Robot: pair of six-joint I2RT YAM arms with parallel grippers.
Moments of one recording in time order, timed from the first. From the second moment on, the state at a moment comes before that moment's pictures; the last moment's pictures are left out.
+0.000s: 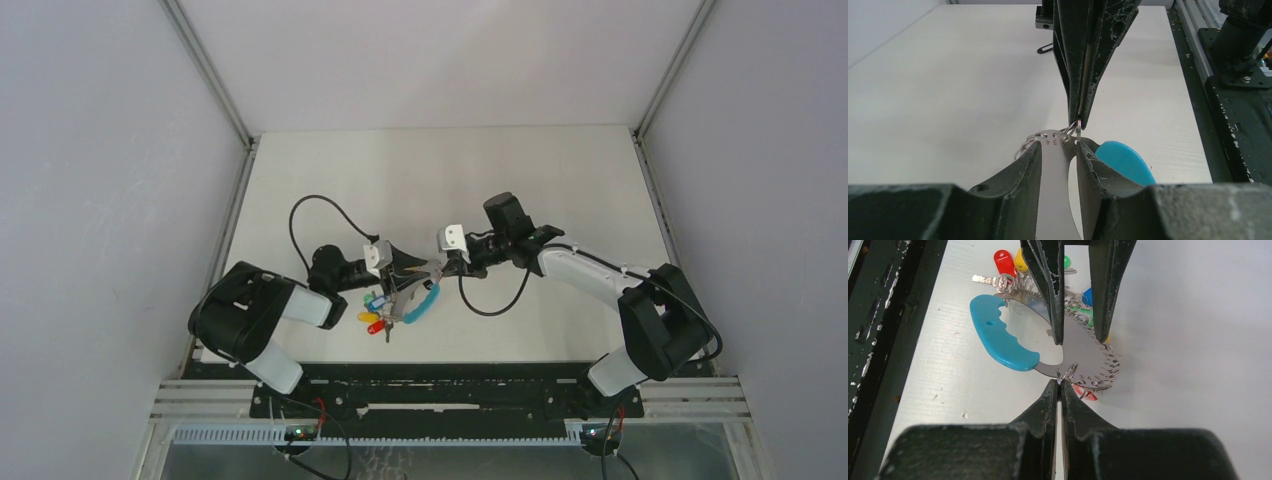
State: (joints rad) left arm -0.44 1.59 0.34 1.33 0.92 0.00; right arm 0.58 1.51 0.94 -0.24 -0.87 -0.84
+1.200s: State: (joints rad) left arm -0.51 1.63 0.42 1.15 0.95 0.17; right arm 0.59 1.51 0.94 -0.28 -0.87 -0.89
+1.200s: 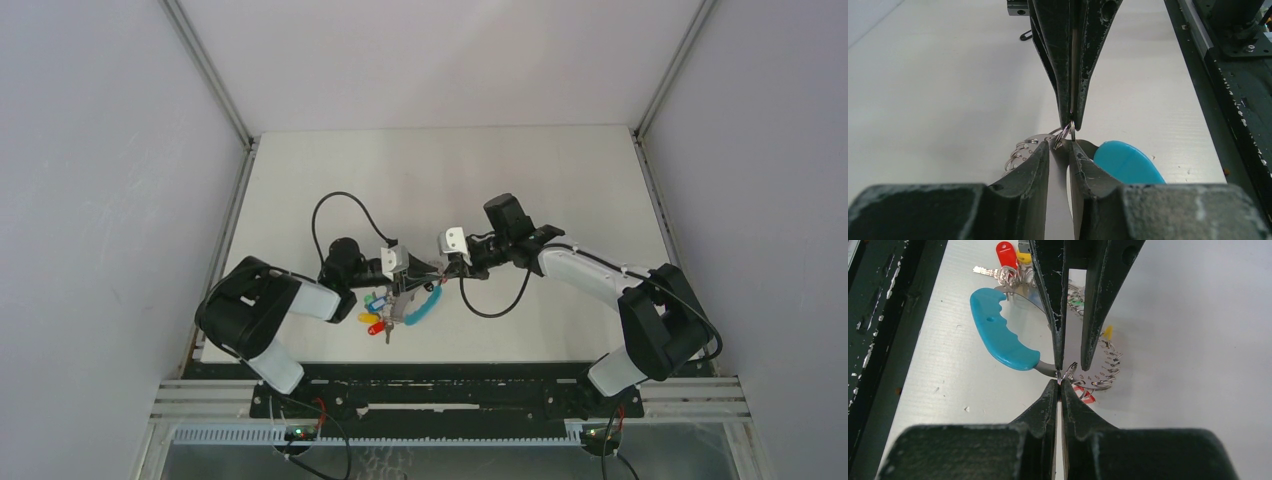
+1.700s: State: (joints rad) left arm -0.52 1.63 0.43 1.14 0.95 0.17; right arm 0.60 1.51 0.95 -0.31 -0.86 -0.91
